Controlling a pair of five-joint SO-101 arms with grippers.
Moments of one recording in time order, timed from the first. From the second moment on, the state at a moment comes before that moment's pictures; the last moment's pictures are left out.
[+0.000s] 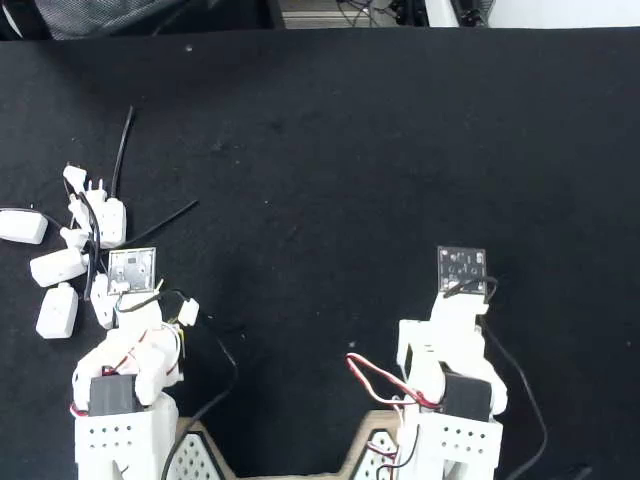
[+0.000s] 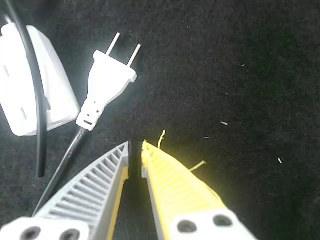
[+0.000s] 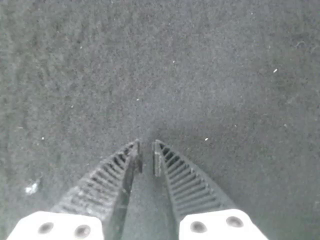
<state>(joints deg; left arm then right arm) -10.7 -103.2 96.2 73.2 -2.5 10.7 -103.2 96.5 74.9 4.1</state>
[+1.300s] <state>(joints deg) -32.6 -103.2 87.8 53.5 -16.5 10.5 -103.2 96.6 51.0 9.6</state>
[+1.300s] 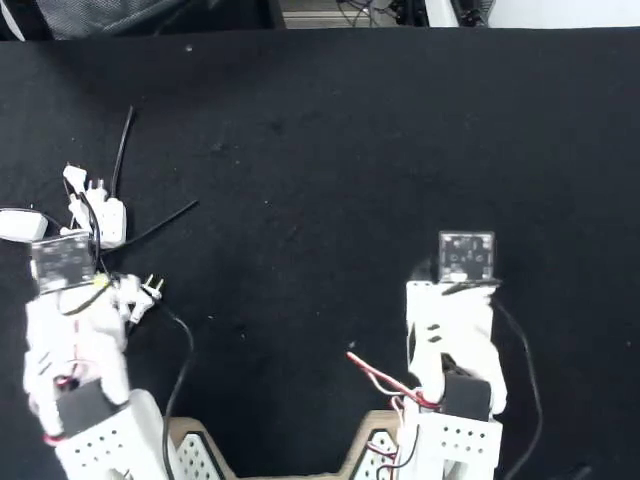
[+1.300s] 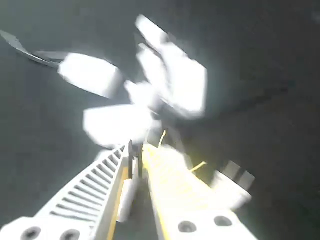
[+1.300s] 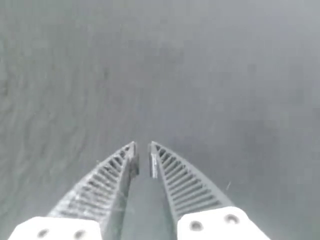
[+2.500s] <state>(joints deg) -46.0 2.9 21.4 67.1 -36.4 -11.4 -60.8 48.0 70.1 18.8</state>
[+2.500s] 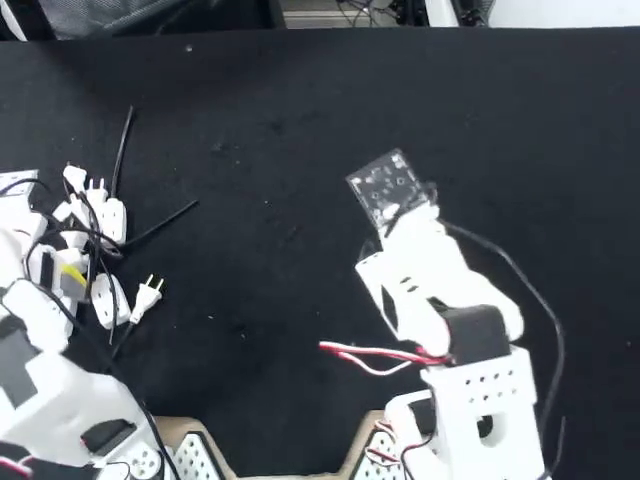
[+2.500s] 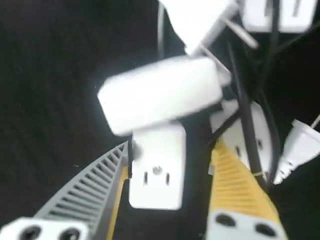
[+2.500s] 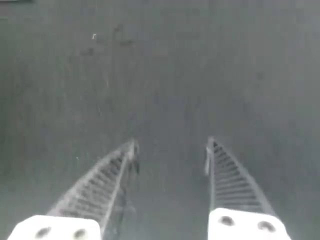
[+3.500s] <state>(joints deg) -47.1 -4.0 23.4 77.0 -40.9 -11.9 -82.9 90.1 45.8 18.7</state>
